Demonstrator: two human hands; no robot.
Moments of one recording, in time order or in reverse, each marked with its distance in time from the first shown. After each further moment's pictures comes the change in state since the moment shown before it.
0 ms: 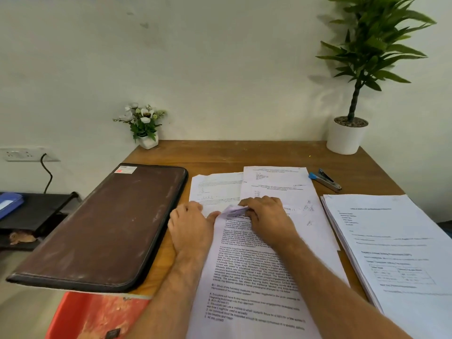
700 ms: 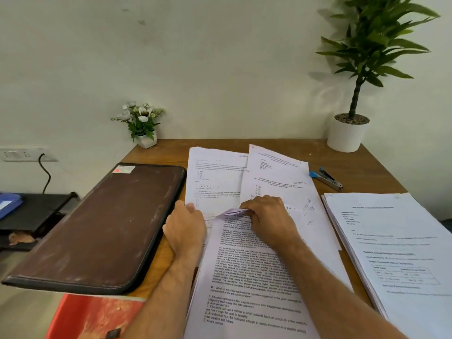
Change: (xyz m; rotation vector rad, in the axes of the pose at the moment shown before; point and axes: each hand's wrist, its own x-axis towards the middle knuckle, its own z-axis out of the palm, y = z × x) left_hand -0.001 0.000 -0.005 -0.302 0.077 -0.258; right_hand -0.004 0.008 0.010 0.000 0.042 -0.075
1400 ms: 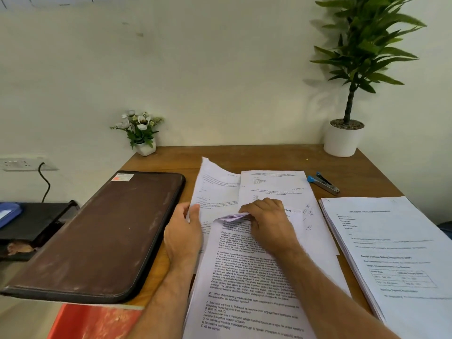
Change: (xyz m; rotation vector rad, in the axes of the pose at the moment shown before) left_hand -0.003 0.000 -0.003 -0.221 -0.018 0.130; right_hand -0.002 0.004 -0.001 -0.019 0.168 -0.032
